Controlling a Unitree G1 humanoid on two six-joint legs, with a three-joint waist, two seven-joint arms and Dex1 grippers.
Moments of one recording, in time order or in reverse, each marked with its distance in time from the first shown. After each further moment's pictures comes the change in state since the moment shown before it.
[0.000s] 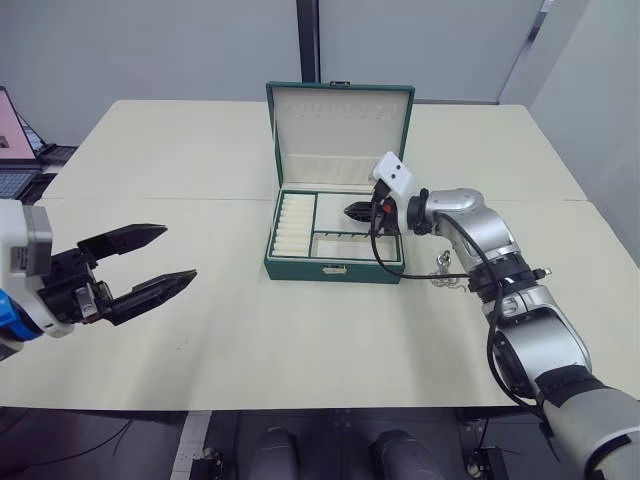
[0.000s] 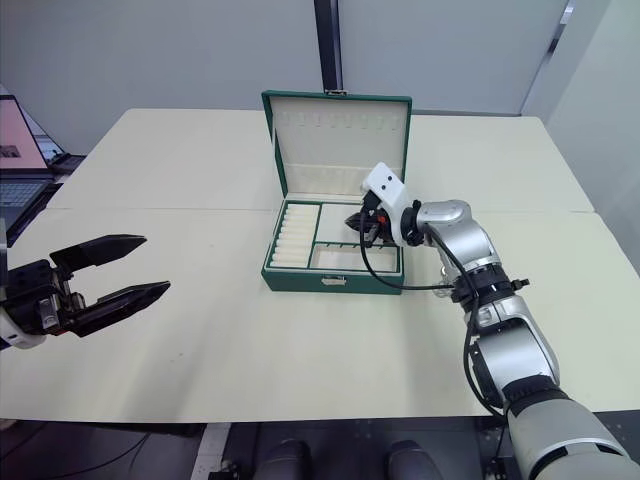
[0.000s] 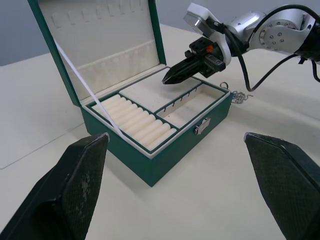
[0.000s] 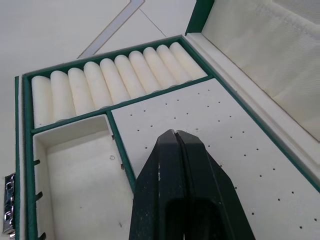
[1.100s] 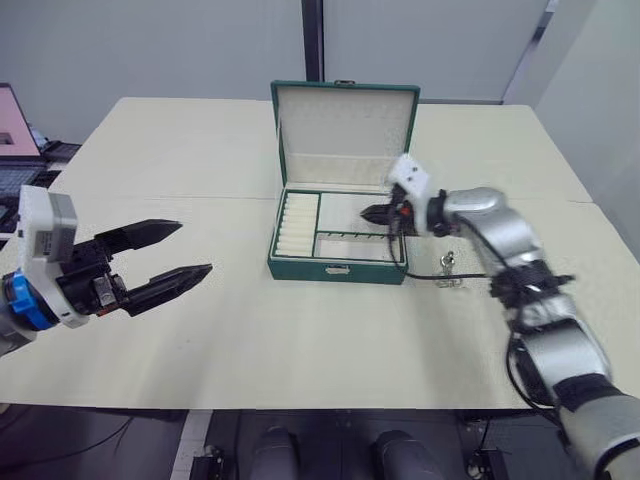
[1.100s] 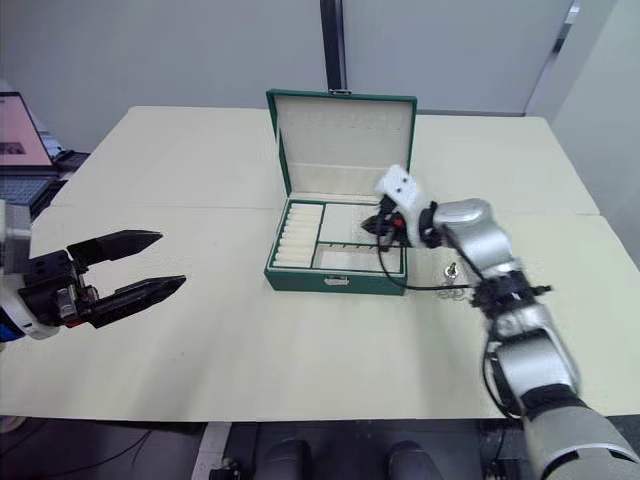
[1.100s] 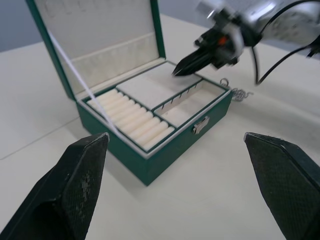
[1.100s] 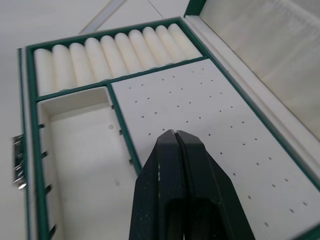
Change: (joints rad) left arm -0.027 0.036 -0.030 -0.051 -0.015 0.136 0.099; right arm 0.137 -0.235 -0.024 -0.430 0.043 0.230 0.113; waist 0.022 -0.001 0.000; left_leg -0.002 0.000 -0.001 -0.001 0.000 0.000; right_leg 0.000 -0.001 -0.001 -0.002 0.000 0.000
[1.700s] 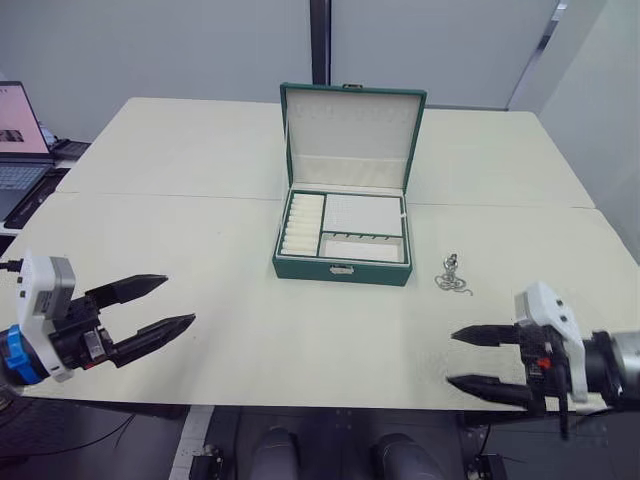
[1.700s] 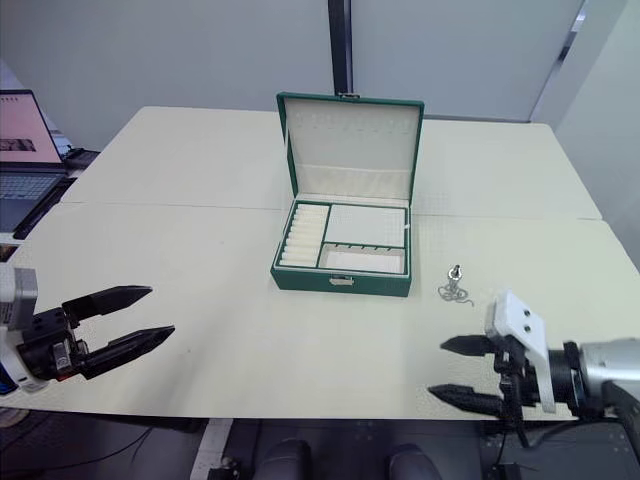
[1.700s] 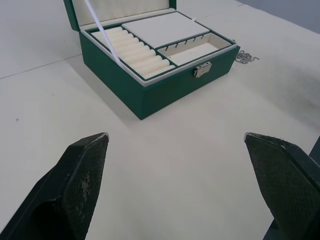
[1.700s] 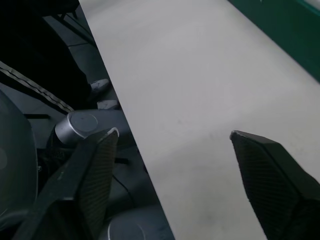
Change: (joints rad) left arm 0.256 -0.091 0.054 0.012 0.089 -0.121 -0.134; right arm 1.024 -0.345 -0.629 -1.005 0.556 0.469 0.078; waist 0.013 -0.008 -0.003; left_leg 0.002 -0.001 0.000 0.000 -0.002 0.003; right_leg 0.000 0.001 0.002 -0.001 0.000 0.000
